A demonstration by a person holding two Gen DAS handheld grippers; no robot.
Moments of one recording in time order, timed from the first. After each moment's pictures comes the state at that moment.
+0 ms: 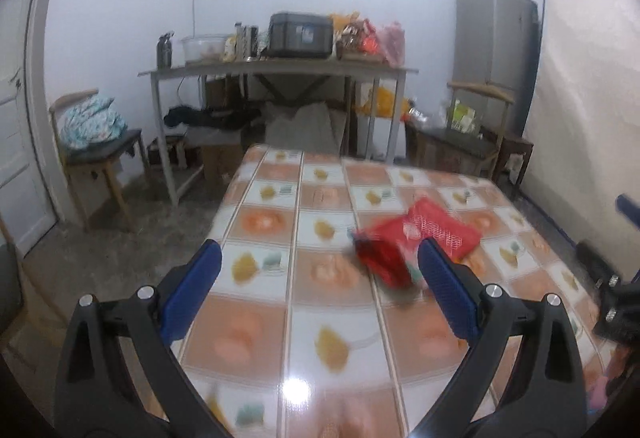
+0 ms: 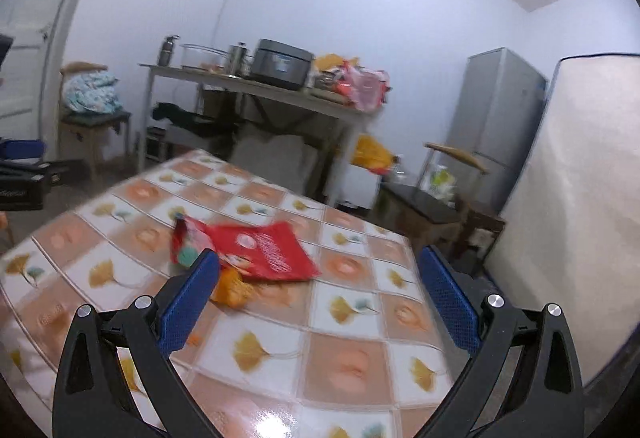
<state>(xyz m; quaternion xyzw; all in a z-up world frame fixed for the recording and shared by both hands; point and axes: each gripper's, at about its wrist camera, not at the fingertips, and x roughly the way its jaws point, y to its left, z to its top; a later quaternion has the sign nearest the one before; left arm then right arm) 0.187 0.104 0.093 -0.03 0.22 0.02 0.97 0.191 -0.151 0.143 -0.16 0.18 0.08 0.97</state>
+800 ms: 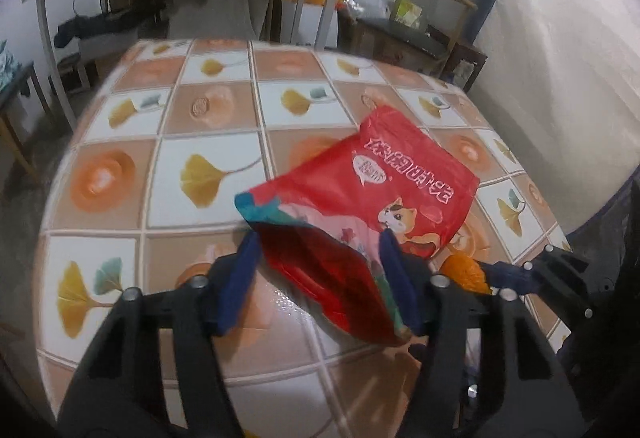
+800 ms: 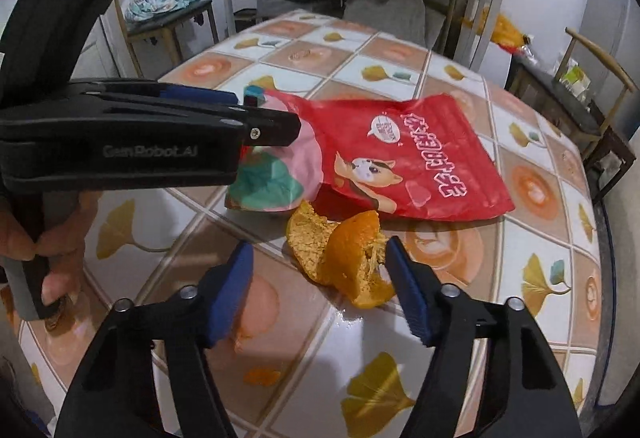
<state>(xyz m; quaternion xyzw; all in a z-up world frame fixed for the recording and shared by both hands) 0.361 0.062 -0.010 -0.05 0.43 -0.13 0.89 0.320 -0.087 0.026 -0.14 0.46 0.22 0.85</state>
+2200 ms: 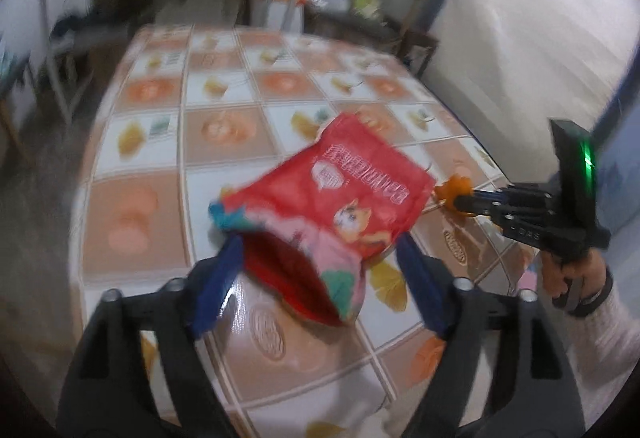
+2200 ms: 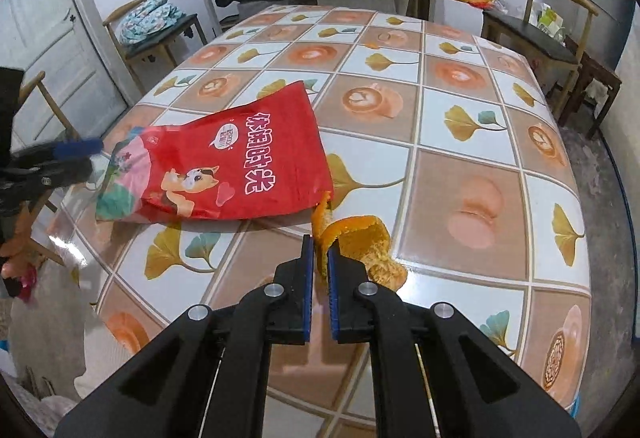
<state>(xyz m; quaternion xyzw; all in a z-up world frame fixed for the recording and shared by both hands) 0.175 0.090 0.030 -0.04 0.41 -0.20 0.89 0.221 -0.185 0.046 -0.06 0.49 0.21 0.85</state>
